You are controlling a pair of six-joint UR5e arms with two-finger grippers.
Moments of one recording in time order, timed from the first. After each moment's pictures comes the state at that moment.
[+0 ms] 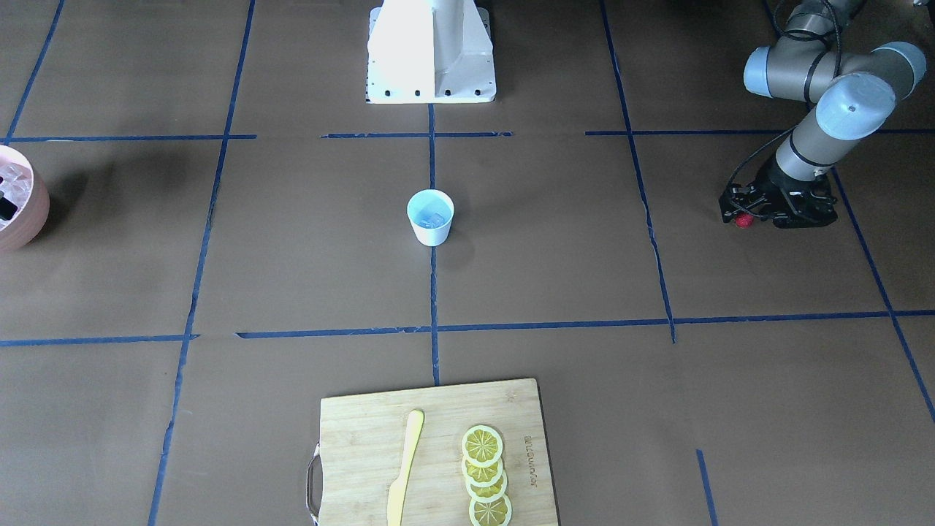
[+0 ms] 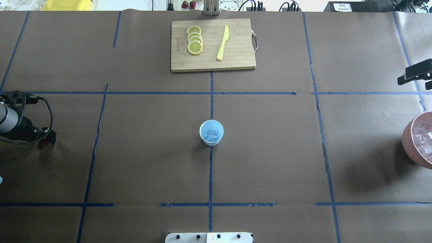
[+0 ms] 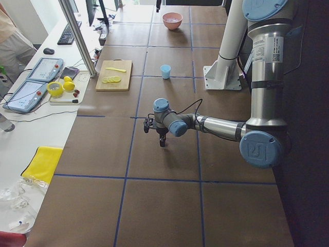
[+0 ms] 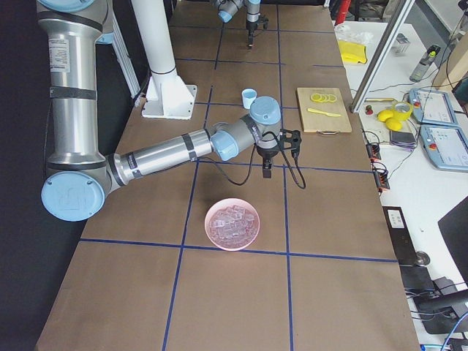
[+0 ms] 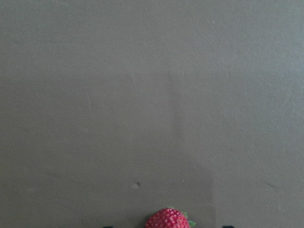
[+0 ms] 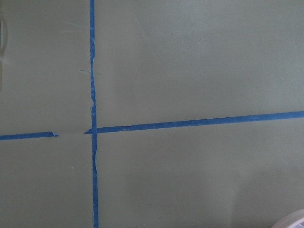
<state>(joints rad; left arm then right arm) -0.84 -1.51 -1.69 -2.06 -2.11 -0.87 1.28 -1.59 1.92 -1.33 2.37 0.70</state>
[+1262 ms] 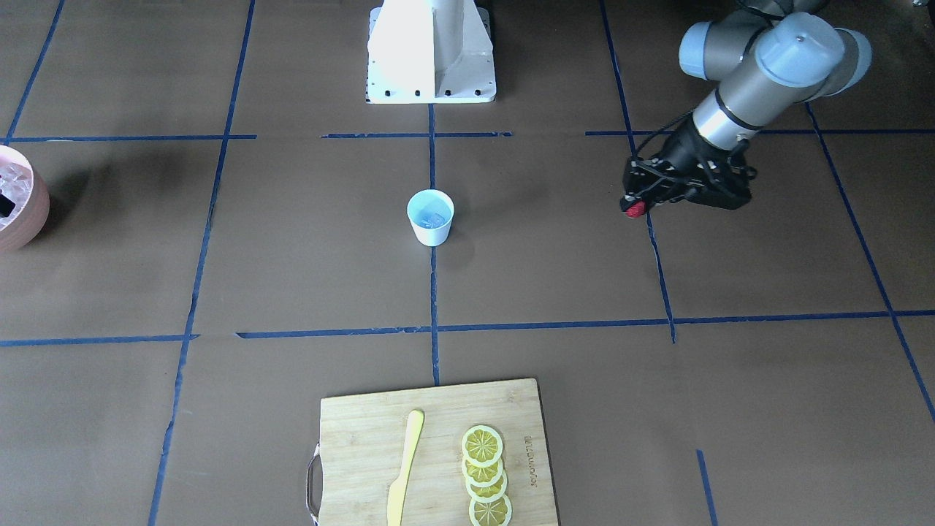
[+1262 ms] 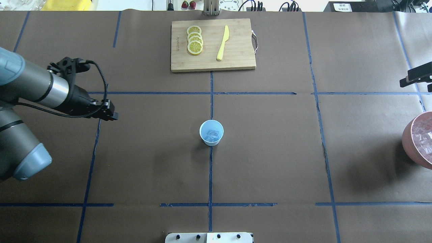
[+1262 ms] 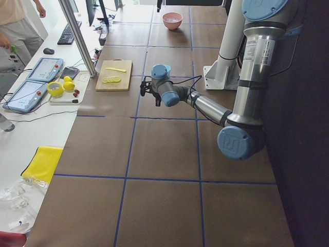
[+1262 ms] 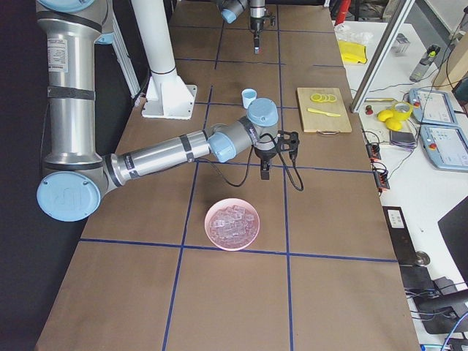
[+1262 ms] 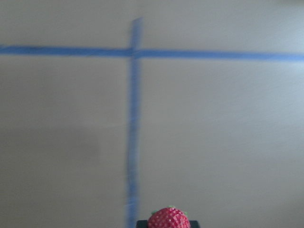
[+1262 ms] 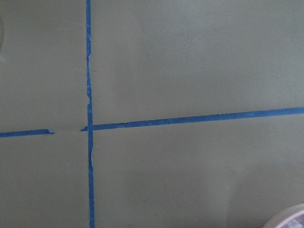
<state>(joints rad) -0.77 -1.84 -1.86 -2.05 -2.20 -1.18 1.28 -1.61 1.93 -1.32 2.37 0.70</state>
